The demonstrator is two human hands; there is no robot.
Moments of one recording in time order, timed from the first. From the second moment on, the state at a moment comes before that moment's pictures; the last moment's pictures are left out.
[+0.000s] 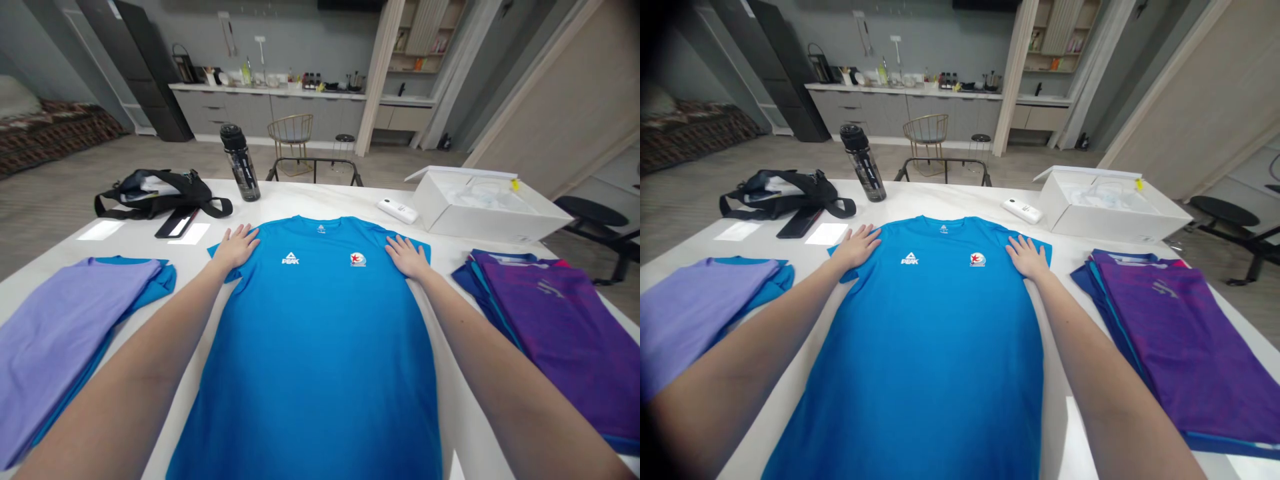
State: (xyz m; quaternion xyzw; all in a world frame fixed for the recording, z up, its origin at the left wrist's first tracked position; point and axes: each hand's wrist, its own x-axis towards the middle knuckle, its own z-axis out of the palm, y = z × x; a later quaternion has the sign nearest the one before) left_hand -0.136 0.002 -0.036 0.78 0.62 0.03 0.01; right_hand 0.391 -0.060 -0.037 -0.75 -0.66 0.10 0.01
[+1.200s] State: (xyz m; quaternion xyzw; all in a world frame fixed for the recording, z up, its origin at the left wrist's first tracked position) left_hand -0.034 -0.060 -0.015 0.85 0.53 0.09 0.00; right_hand 0.348 -0.090 -0.027 -0.68 -0.71 -0.05 0.19
